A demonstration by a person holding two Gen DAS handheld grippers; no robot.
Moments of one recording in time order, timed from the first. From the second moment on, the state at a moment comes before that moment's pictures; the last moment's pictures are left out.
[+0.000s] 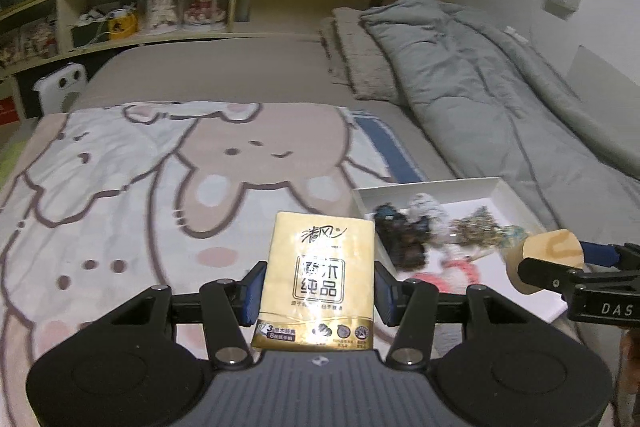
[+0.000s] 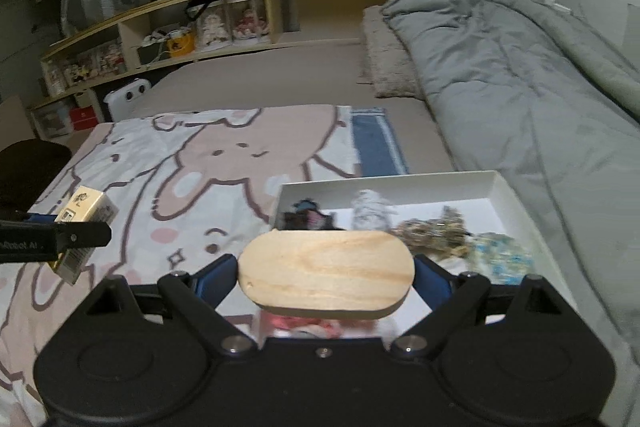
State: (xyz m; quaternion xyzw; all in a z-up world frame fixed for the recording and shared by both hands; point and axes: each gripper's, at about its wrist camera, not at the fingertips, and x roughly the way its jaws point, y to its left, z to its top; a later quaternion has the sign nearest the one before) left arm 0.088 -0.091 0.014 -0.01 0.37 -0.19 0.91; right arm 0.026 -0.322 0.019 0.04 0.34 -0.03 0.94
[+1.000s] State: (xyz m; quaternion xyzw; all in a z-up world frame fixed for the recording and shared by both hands) left arm 0.081 -0.312 -0.065 0.03 0.42 -0.35 0.83; right arm 0.002 -0.480 -0.024 0.07 0.36 -0.09 0.92
